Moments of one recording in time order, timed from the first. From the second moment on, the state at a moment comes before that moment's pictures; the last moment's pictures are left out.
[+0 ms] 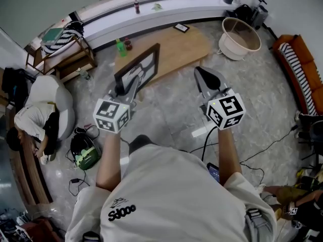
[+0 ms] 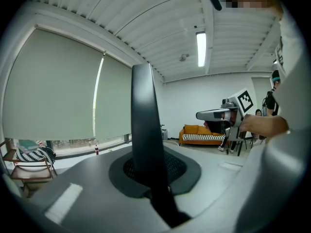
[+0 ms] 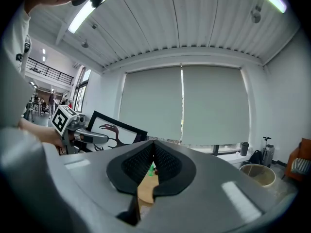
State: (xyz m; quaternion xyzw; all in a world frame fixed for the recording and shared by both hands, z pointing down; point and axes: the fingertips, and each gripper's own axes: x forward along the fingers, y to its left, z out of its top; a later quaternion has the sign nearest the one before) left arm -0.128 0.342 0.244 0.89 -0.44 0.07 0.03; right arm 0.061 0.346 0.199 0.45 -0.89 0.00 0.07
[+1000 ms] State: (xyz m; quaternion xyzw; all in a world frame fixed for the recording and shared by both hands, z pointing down) left arm -0.087 0.217 0.278 0.90 -0.43 0.07 0.05; right arm 0.092 0.226 0.235 0.46 -0.88 0.03 0.08
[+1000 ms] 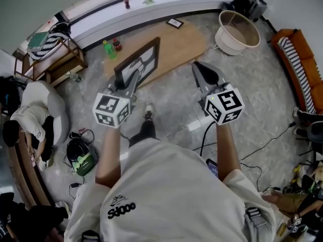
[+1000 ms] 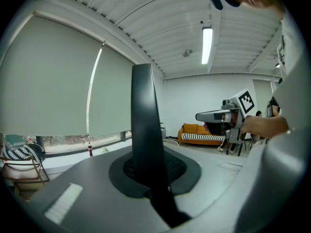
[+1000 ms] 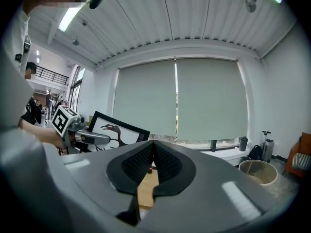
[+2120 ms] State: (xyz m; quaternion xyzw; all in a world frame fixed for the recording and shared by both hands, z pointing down) left arm -0.110 0.046 0.281 0.90 -0.43 0.08 0.08; right arm 0.068 0.056 0.241 0.46 -0.88 0.07 0.09
